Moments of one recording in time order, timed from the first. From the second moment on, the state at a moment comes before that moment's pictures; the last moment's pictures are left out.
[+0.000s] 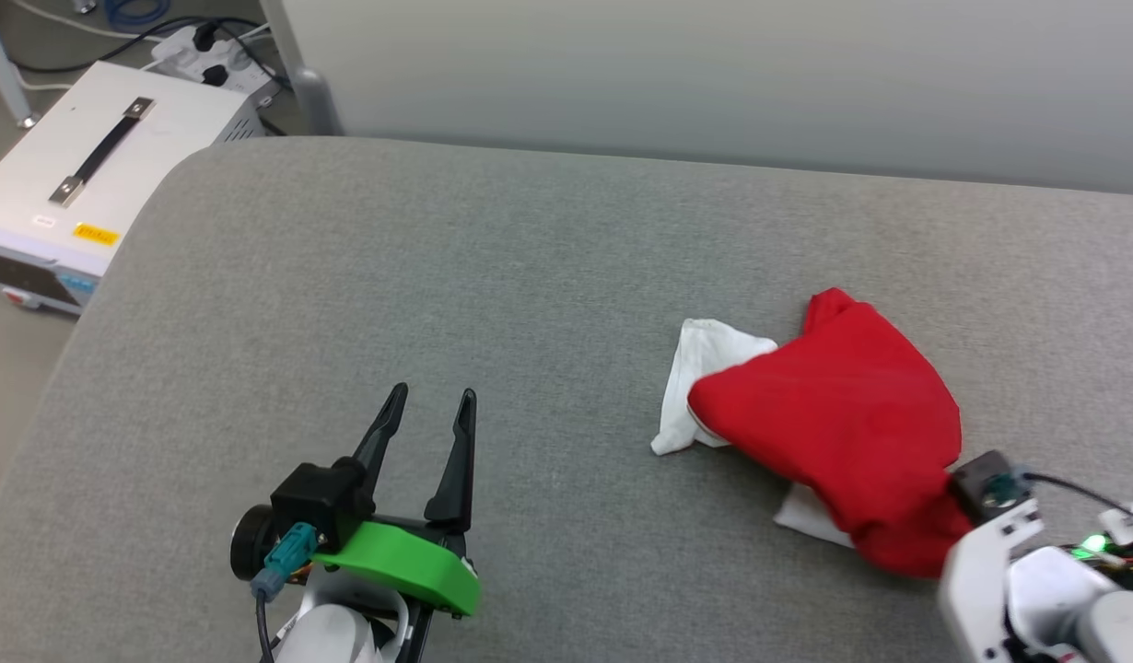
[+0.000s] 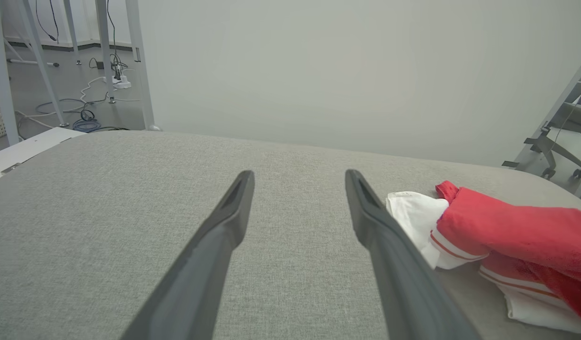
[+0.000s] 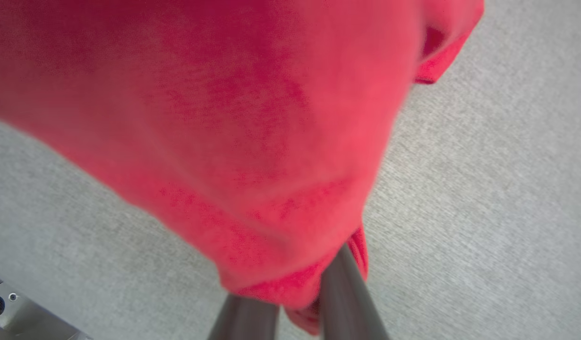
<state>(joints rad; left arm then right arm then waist) -0.10 0.06 -0.17 0.18 -0.25 -0.12 -0.26 -0.10 -0.48 0.35 0.13 0.32 0.13 0.58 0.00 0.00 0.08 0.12</state>
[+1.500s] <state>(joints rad) -0.10 0.05 -0.30 0.18 -0.28 -0.12 -0.26 0.06 -0.19 -0.17 -0.13 0.24 0.13 0.04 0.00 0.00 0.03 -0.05</state>
